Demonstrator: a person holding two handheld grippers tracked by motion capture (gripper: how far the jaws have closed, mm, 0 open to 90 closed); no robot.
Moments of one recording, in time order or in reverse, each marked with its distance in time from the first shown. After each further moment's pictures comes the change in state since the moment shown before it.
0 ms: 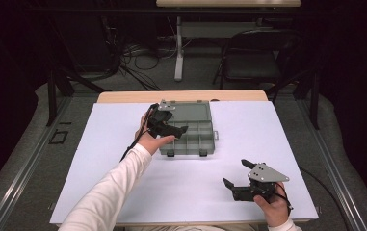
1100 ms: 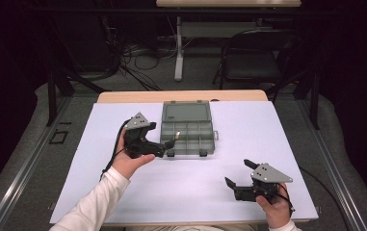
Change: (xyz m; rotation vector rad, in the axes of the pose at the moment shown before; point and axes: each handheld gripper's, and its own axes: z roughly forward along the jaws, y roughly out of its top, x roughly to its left) left arm -0.019 -0.046 -0.077 -0.189 -0.102 -0.060; right arm -0.002 0.000 -0.006 -0.016 -0.023 0.031
